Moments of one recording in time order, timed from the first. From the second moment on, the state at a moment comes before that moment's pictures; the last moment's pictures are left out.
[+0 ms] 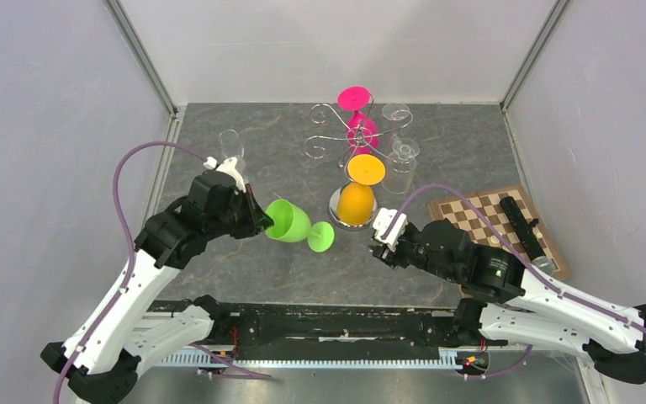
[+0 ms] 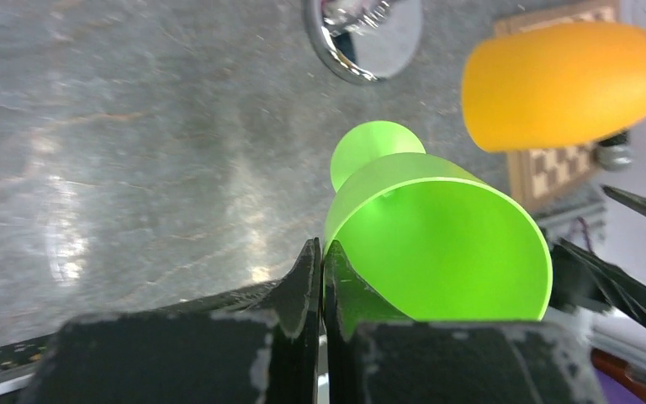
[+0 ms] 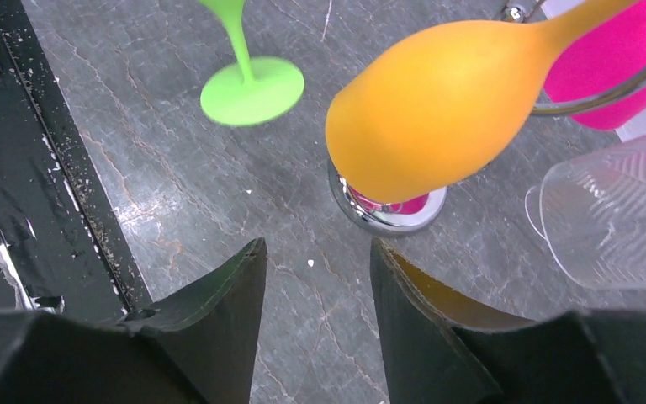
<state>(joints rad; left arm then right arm) -0.59 0.85 1.11 -0.95 0.04 -0.72 1.12 0.75 0.82 -0.47 0.18 -0.25</state>
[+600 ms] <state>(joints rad) -0.52 1.17 1.33 -1.09 -0.34 -0.53 1.12 0.69 0.85 -0.61 0.24 -0.14</state>
